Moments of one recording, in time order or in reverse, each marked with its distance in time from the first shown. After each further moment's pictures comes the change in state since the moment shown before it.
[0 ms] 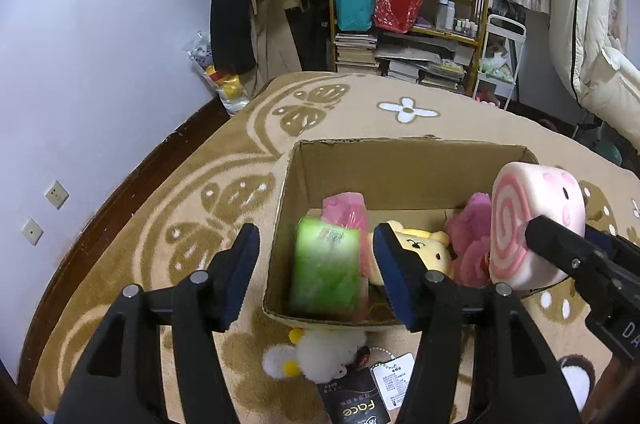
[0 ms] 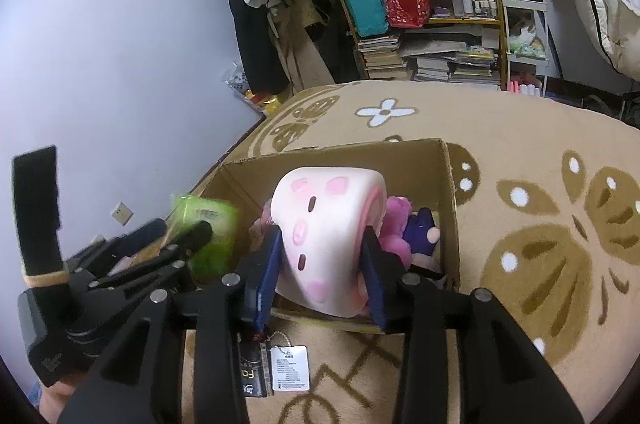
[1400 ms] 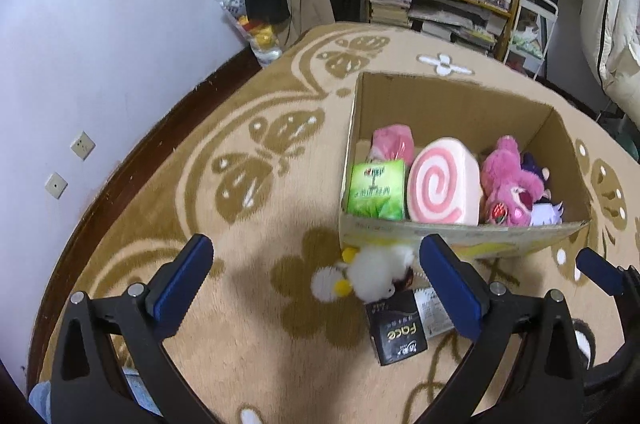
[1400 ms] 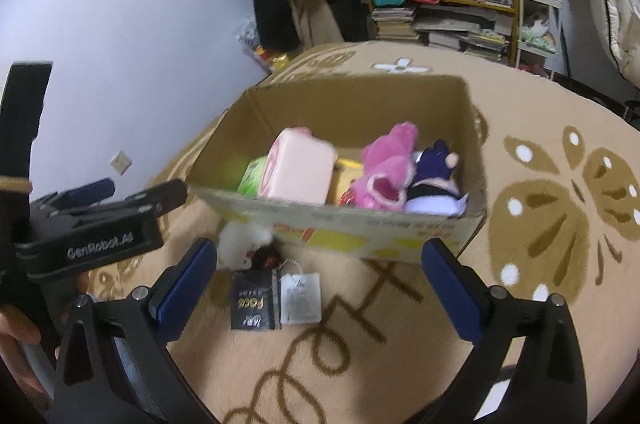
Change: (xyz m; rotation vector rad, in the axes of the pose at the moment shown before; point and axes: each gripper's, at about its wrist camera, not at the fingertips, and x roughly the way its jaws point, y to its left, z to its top) left arm -0.025 0.033 -0.033 -0.057 0.193 0.083; right arm -0.012 0.032 -0.049 -0.095 0.134 -0.010
